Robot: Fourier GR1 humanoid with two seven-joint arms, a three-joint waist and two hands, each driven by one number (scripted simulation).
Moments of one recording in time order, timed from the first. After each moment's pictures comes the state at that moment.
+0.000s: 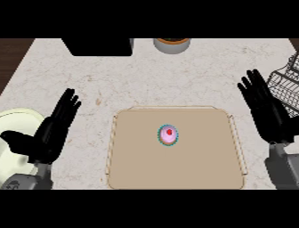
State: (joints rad) left arm -0.07 0.28 -0.17 -1.48 0.34 0.11 -0.05; right arm -0.20 -0.28 0.04 -1.41 -0.46 0.00 -0.03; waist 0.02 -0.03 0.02
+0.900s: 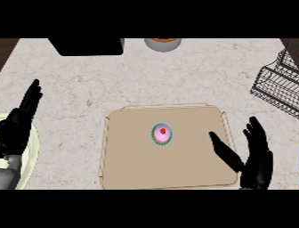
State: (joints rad) left arm -0.11 0.47 -0.12 -1.46 0.07 0.26 0.02; right arm 0.12 -0.07 0.23 -1.60 0.07 -0.84 0.16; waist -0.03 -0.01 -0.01
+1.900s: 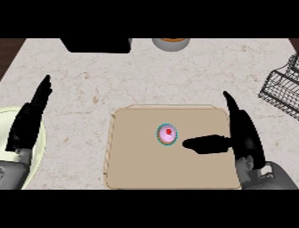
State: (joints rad) left arm -0.16 0.43 -0.15 -1.44 0.02 0.26 0.06; right arm -0.27 -0.30 0.44 -1.79 0.41 -0.33 1.19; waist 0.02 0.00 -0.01
